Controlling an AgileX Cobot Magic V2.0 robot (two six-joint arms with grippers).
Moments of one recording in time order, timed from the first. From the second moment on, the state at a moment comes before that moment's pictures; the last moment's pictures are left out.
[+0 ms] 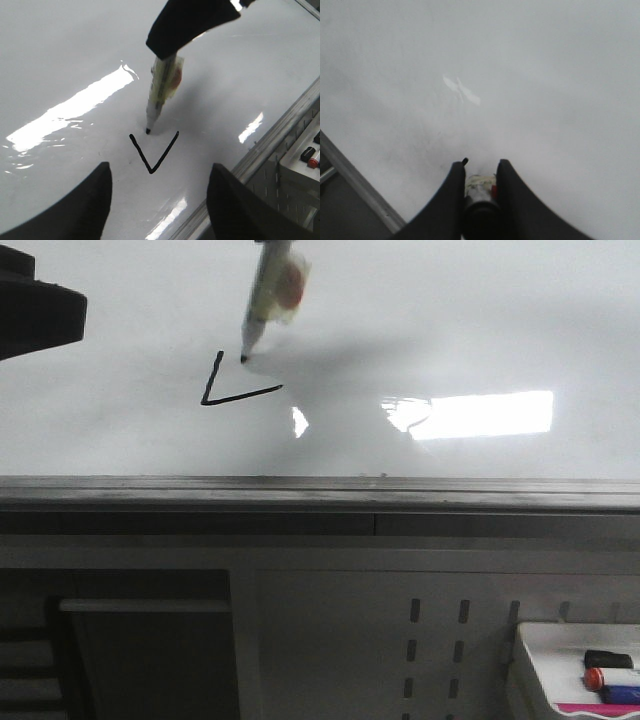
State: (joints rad) left arm -0.34 0.96 -0.31 0.74 -0.58 -0.33; right arm 0.66 1.51 -1.23 -0.09 0.29 0.04
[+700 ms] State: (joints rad) left arm -0.39 1.02 -0.31 0.82 -0.59 -0.33; right arm 0.86 1.47 -1.24 -0.09 0.50 0.04
